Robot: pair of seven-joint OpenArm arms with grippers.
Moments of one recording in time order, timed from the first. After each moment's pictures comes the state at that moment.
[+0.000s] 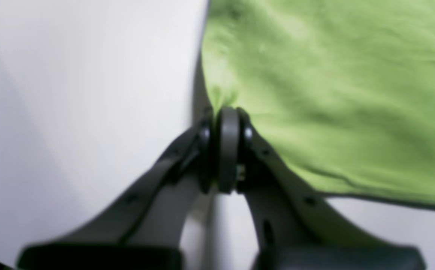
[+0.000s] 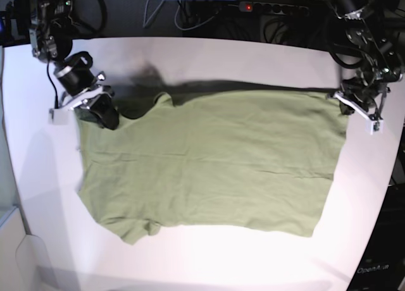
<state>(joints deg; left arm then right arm) 6.6 -8.8 -37.5 86.9 -14.7 -31.0 51.3 -22.6 18.3 6.4 95.6 58.0 18.1 -22.7</state>
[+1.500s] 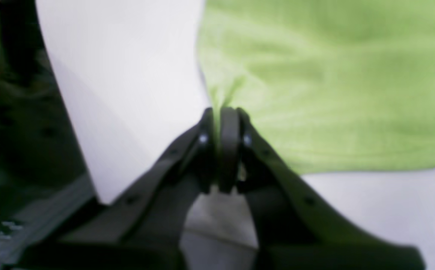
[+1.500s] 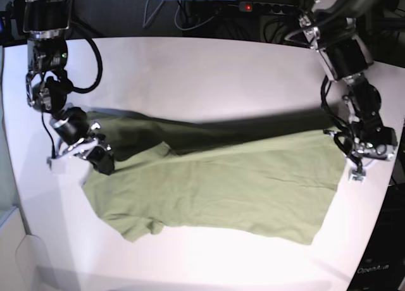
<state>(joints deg) -14.2 -8.4 -23.4 83.4 15.1 -31.0 75.5 -4.0 18.5 6.2 84.5 57.8 16.2 -29.1</state>
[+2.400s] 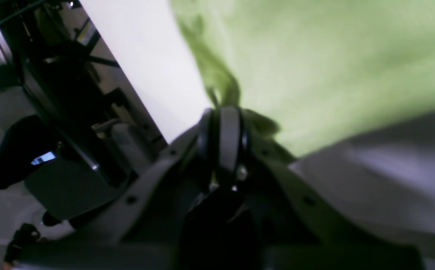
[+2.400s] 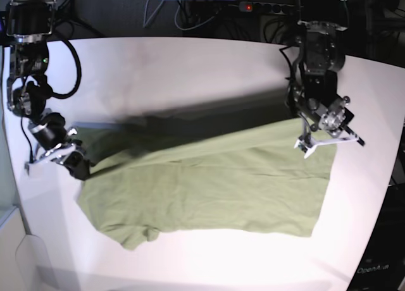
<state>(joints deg) 2.4 -6.8 0.4 103.4 33.9 -32.0 75.0 -4.0 23.9 9.8 84.6 57.8 16.2 -28.8</state>
